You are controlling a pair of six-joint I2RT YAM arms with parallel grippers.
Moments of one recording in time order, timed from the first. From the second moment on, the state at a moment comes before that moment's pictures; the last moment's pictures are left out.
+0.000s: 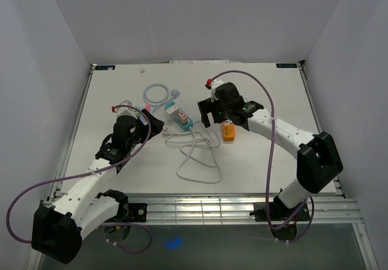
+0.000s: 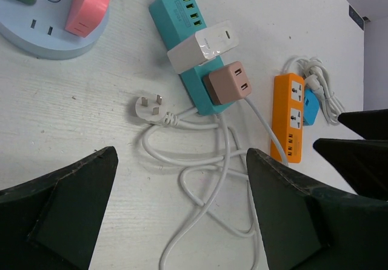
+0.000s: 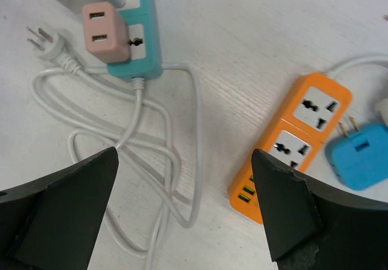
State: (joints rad) left arm -0.36 0.92 0.57 -0.12 -0.09 -0.76; right arm 0.70 1.61 1.22 -0.34 0.00 0.11
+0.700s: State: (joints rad) left arm -0.36 0.97 0.67 -0.08 0.09 -0.70; right arm 0.45 1.71 1.16 -0.40 0.14 0.23
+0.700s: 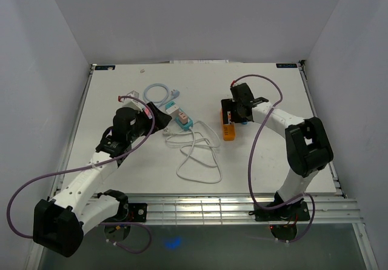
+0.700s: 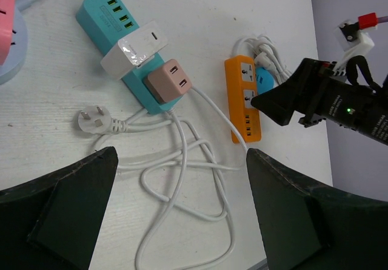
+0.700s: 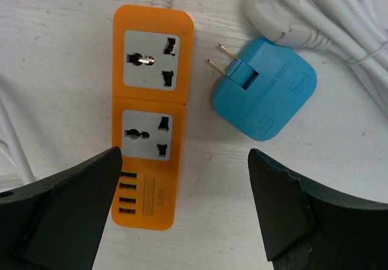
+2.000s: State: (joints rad) left arm -0.38 1.04 0.67 -0.03 0.14 -0.70; right arm 0.57 1.63 1.01 -0.41 0.11 0.32
